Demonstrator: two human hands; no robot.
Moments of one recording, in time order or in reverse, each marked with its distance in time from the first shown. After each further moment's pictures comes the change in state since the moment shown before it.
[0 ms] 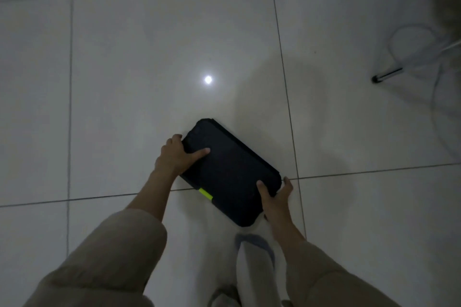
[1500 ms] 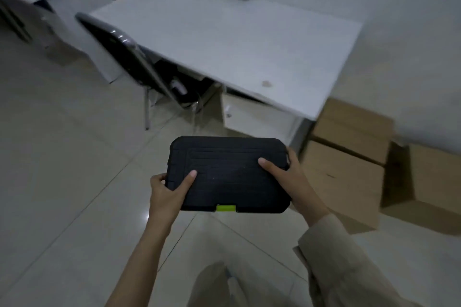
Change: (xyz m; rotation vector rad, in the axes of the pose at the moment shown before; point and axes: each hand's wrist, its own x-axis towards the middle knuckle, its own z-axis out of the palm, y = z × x) left_hand -0.691 0.241 -0.170 -0.308 -0.215 0.739; right_hand -0.682 -0.130 -0.343 0.546 0.417 -0.589
